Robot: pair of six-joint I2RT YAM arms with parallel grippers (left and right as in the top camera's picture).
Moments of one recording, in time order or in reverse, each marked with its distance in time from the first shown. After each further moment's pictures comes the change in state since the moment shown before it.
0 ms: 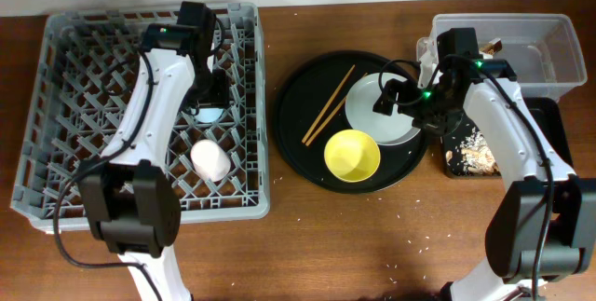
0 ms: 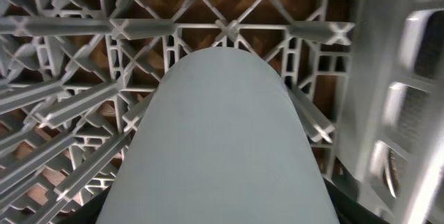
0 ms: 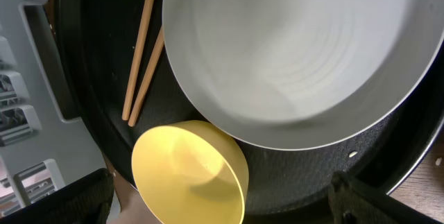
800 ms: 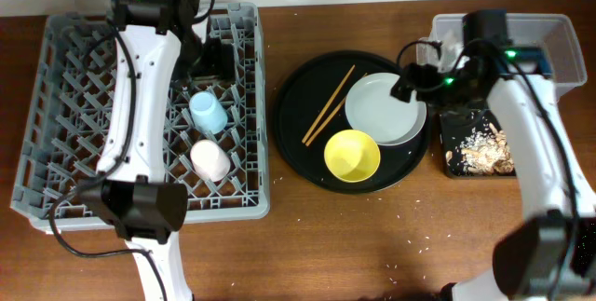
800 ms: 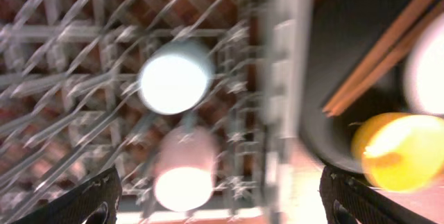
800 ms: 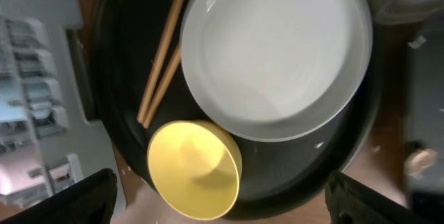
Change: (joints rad) left arm -0.013 0.095 0.576 -0.413 0.142 -0.018; right arm -0.040 -0.101 0.164 -0.150 0.054 -0.049
